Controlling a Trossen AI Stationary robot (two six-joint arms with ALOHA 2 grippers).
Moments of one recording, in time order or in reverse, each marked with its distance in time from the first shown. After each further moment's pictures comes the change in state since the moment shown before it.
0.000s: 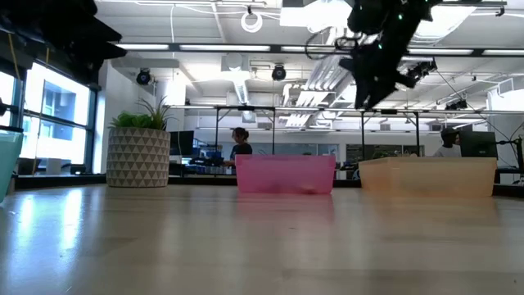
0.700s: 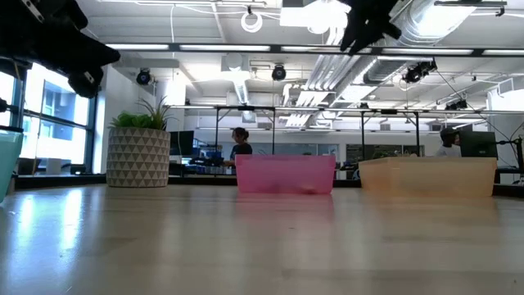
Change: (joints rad) left arm 0.001 -0.219 -0.183 0.100 0.067 0.092; right arm 0.116 -0.005 0.372 -0.164 -0.001 -0.114
